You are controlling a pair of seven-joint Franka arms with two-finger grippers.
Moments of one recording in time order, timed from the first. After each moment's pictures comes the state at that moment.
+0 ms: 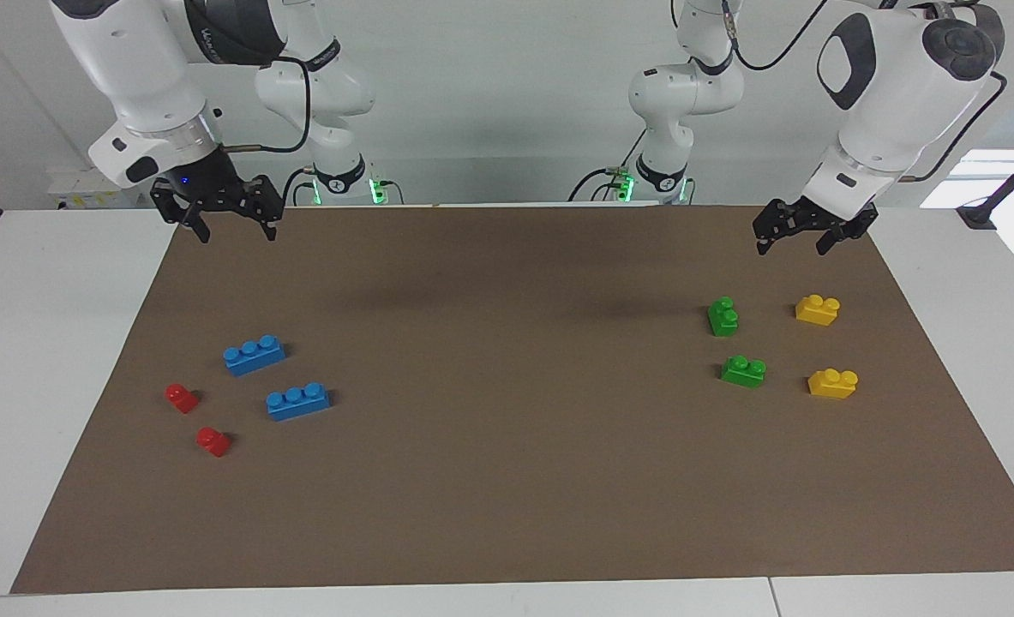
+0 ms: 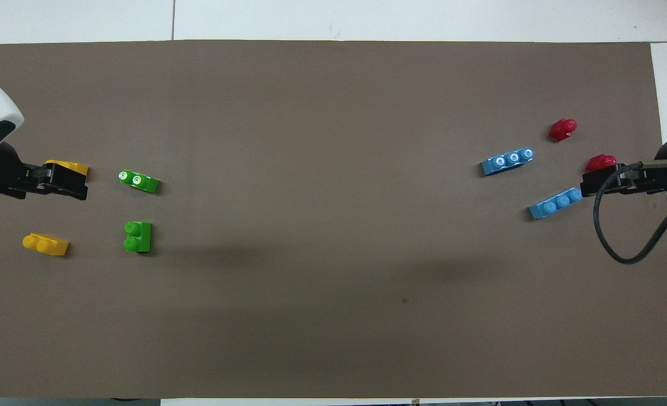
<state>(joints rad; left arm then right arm) 0.03 0.00 -0.09 -1.68 0.01 1.59 0.04 -0.07 -0.07 0.08 -1.71 -0.01 1.61 0.00</state>
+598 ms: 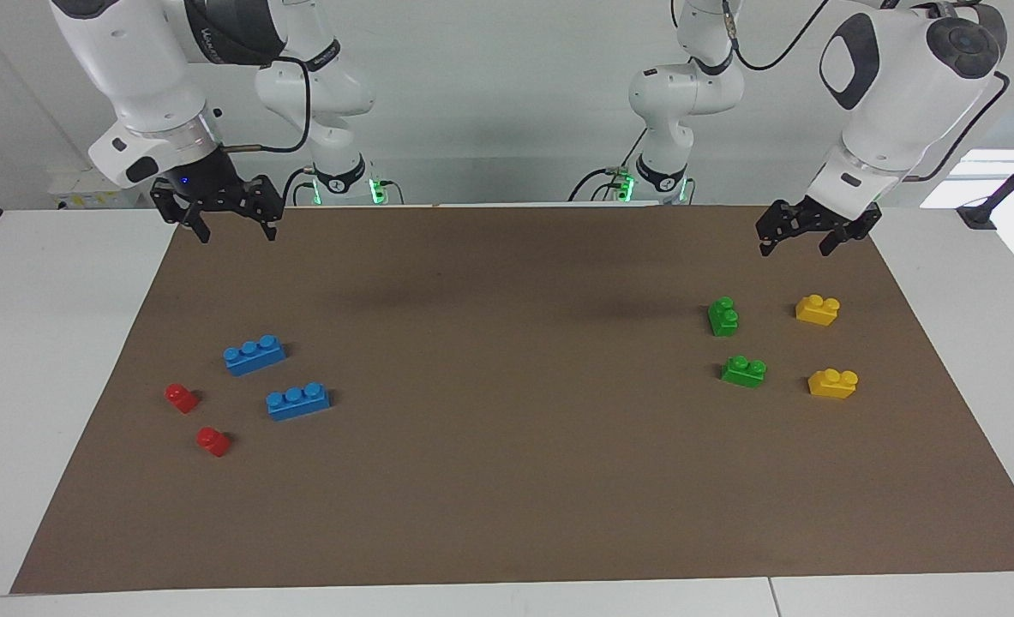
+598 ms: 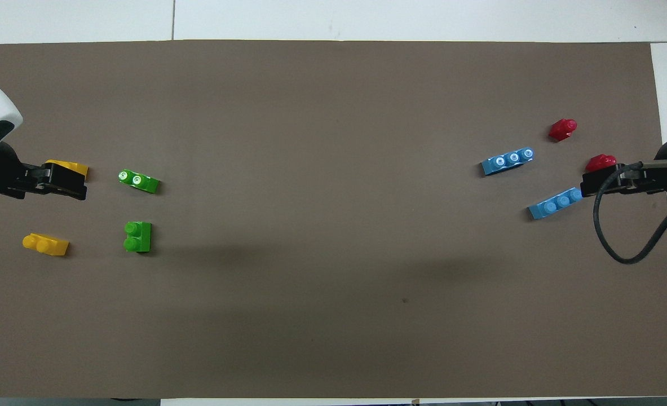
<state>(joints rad) 0.03 0.00 -0.07 -1.68 0.01 1.60 0.04 -0.07 -0.07 0.08 -1.71 -0.01 1.61 0.00</state>
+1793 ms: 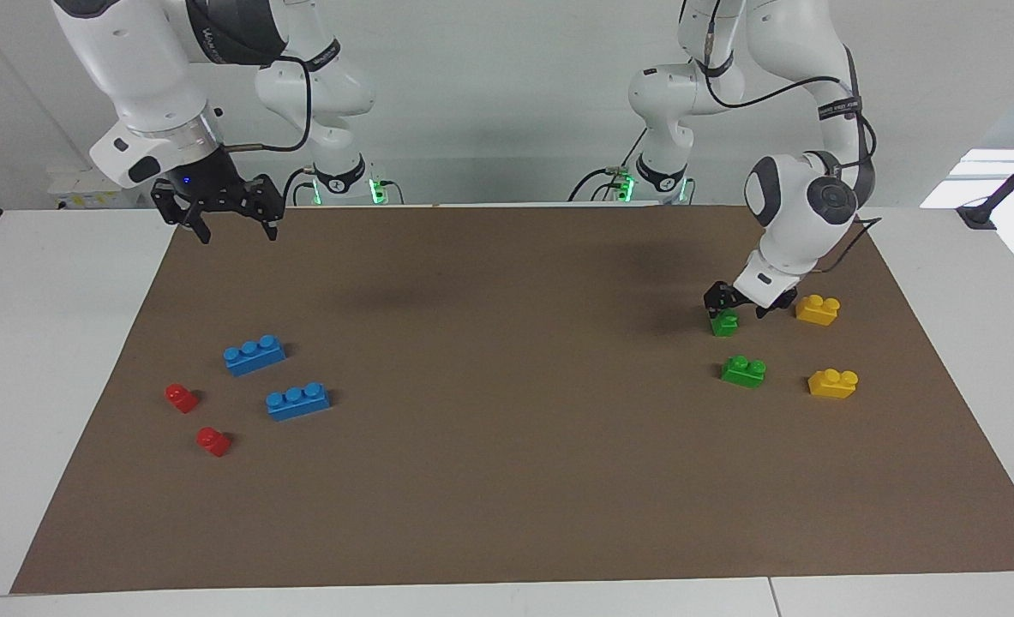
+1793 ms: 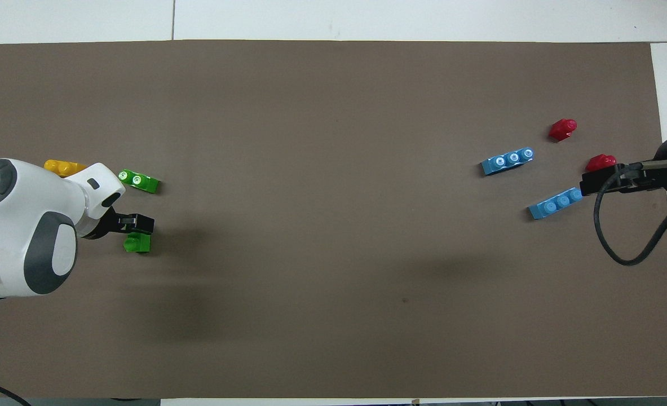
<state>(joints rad) 0.00 0.04 -0.04 -2.27 0.01 2.21 0.05 -0.07 -0.07 0.08 -1.72 -0.01 1.65 -0.05</state>
